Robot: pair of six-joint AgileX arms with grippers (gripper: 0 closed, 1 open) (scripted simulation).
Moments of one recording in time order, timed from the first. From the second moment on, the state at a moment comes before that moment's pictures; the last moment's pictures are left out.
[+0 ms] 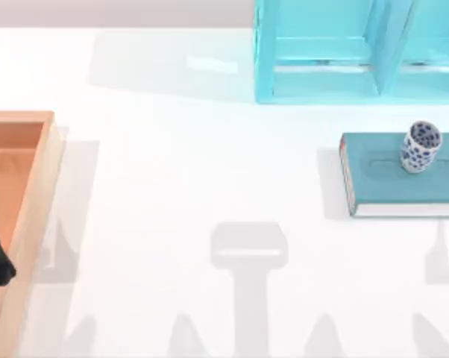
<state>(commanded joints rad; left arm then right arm) 0.00 0.00 0.00 0.00 0.00 0.00 0.00 0.00 0.00 0.00 0.00 0.00</state>
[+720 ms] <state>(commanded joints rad) 0.00 0.00 0.00 0.00 0.00 0.00 0.06 0.54 0.47 -0.49 -0.01 -0.02</state>
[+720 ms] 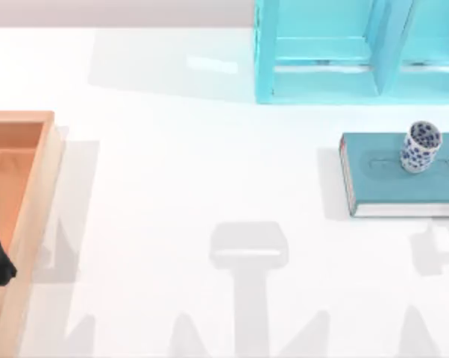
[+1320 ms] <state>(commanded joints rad) 0.00 0.00 0.00 0.00 0.00 0.00 0.11 1.54 1.49 -1.23 -0.01 0.05</state>
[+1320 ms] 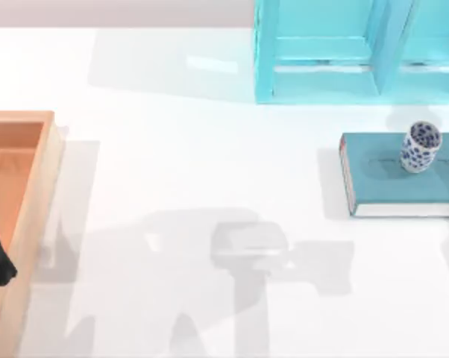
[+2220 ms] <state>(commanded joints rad) 0.00 0.00 0.00 0.00 0.00 0.00 0.12 2.20 2.23 -1.60 0.00 0.14</state>
